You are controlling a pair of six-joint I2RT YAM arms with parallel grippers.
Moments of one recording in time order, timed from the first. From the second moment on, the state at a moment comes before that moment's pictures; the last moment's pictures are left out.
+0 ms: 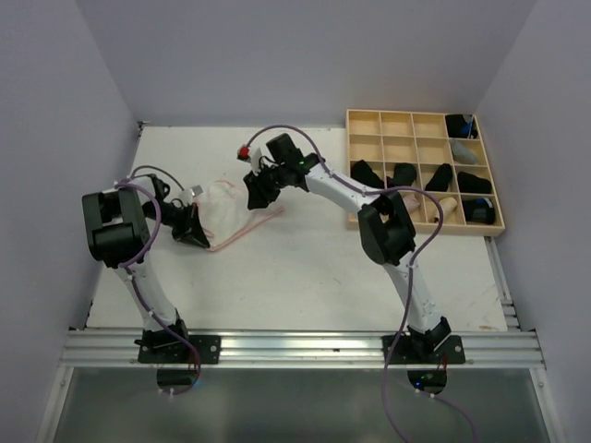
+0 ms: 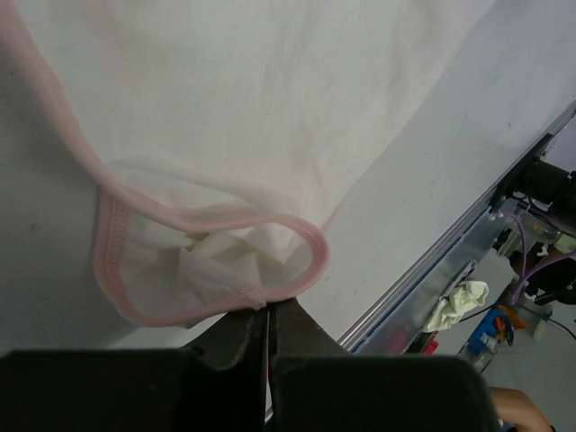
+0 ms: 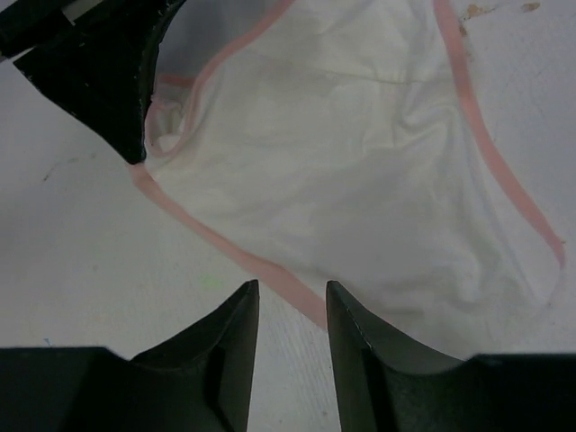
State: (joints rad) left arm 0.25 2.00 1.25 -1.02 0.73 0.33; right arm 0.69 2.31 2.03 -0.51 -0.57 -0.17
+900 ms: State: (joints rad) left arm 0.24 2.03 1.36 -1.05 0.68 0.48; right arm 0.66 2.06 1.50 -0.41 -0.68 0.08
